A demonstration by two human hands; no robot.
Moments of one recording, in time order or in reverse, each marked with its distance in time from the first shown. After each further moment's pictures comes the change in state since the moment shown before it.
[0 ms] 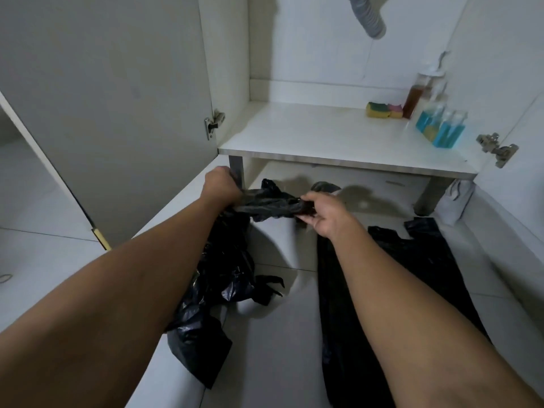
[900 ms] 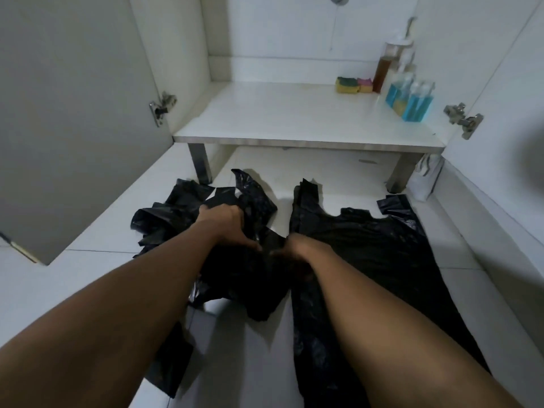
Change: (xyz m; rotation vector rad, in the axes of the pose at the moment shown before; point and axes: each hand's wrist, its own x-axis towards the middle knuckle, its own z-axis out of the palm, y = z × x) left_hand -0.026 0.012 0.099 0.634 -0.437 0.326; right_hand 0.024 0.063 -0.074 -1.422 -0.156 0.148
